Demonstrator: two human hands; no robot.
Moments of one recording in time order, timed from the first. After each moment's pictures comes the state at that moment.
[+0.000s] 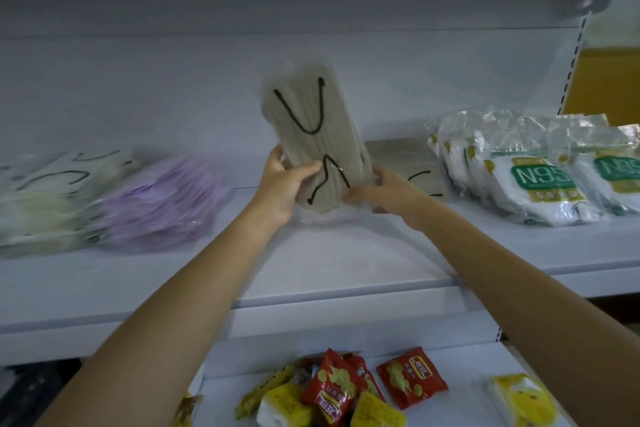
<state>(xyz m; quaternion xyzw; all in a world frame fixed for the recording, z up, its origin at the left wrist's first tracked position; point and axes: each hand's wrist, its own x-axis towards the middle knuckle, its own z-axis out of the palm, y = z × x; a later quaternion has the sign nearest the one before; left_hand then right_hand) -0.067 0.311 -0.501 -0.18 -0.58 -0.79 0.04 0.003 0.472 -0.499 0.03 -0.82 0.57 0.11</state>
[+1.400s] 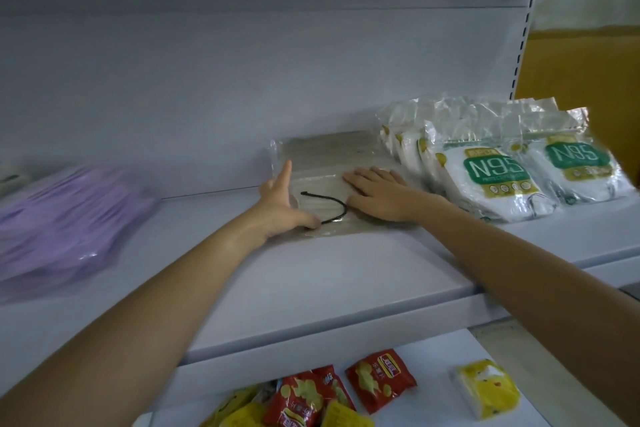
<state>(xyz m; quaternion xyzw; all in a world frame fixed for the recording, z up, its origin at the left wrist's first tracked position) -0.088 0.379 -0.530 -0.25 -0.86 -0.45 -0.03 -0.028 0.570 -0.517 -0.02 -1.00 0.05 0.05</state>
